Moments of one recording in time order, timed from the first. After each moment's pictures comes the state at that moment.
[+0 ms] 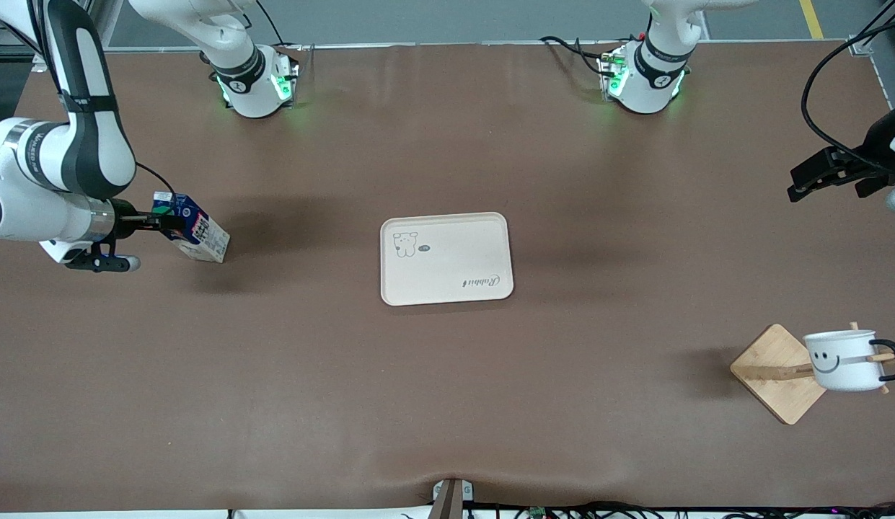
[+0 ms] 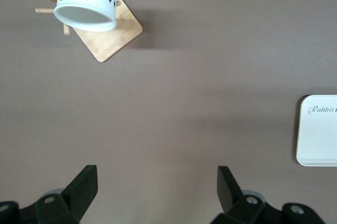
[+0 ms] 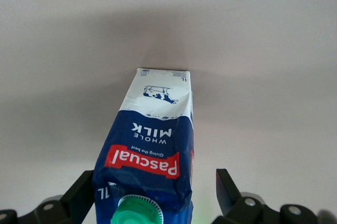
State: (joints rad) left arm 0.01 0.02 -0.04 -1.52 0.02 1.54 -0.07; right arm 0.19 0.16 -0.35 -2.08 0.07 1.86 -0.13
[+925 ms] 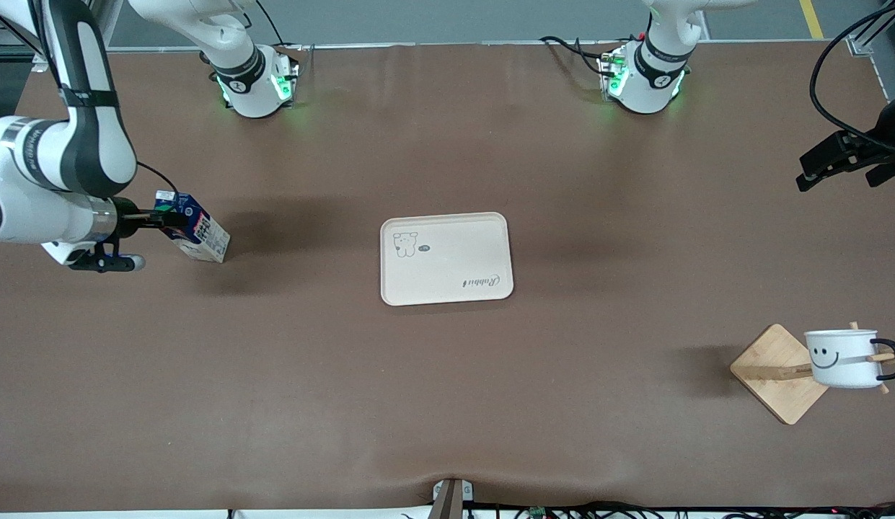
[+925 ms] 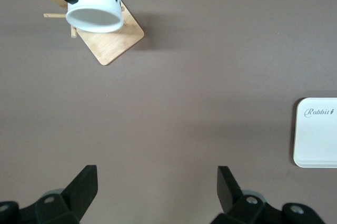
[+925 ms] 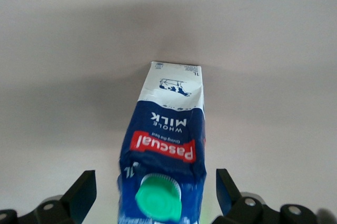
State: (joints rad) left arm 0.01 -0.01 -0.04 -1.52 0.02 1.54 -0.07; right arm 0.21 0.16 -0.34 -1.98 0.07 1.74 -0.13
